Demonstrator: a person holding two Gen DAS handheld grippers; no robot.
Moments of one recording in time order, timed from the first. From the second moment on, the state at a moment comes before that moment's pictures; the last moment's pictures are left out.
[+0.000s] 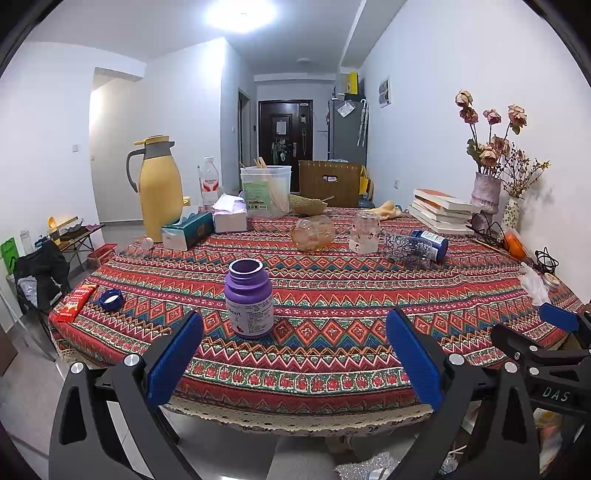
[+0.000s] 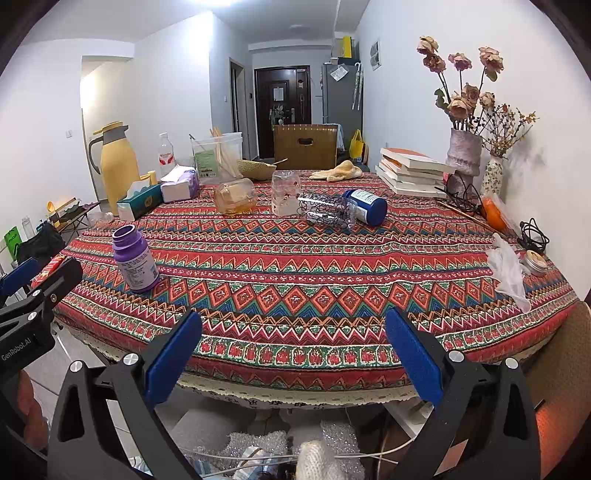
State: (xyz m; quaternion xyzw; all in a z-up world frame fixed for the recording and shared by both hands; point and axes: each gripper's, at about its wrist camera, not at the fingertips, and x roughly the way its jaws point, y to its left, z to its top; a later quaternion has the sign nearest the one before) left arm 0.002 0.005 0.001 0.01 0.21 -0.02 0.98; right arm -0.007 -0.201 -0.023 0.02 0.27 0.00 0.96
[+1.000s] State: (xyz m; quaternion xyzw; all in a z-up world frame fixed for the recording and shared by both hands) left arm 0.005 0.001 0.003 0.01 0.21 -0.02 0.98; right arm -0.007 -0.203 -0.024 0.02 0.27 0.00 0.96
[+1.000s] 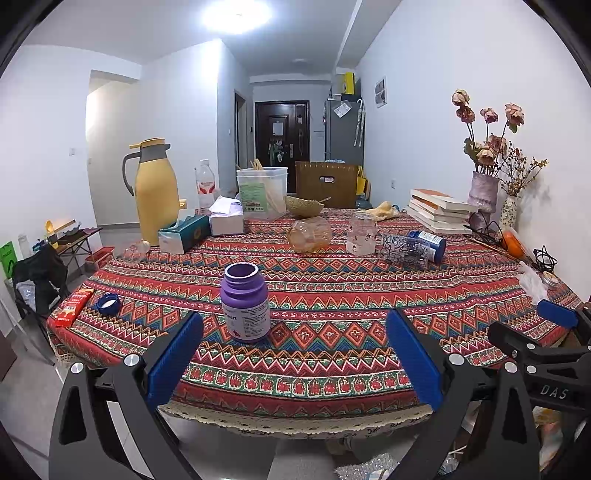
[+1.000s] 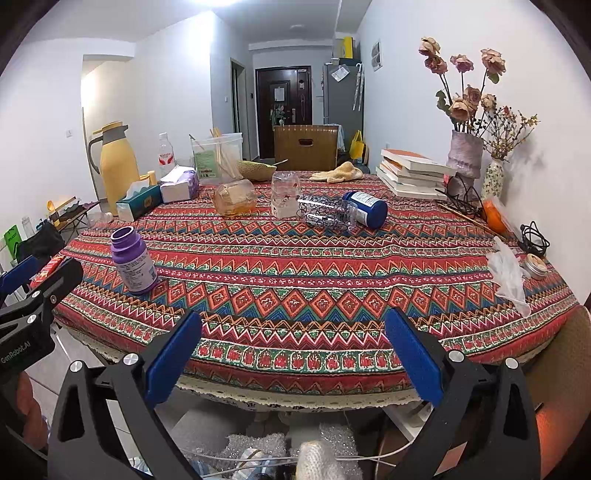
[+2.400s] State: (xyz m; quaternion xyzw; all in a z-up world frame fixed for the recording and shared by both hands) left arm 0.157 -0.053 0.037 0.06 0.25 -0.02 0.97; right arm 0.147 -0.260 -0.018 0.04 0.31 0.01 0.95
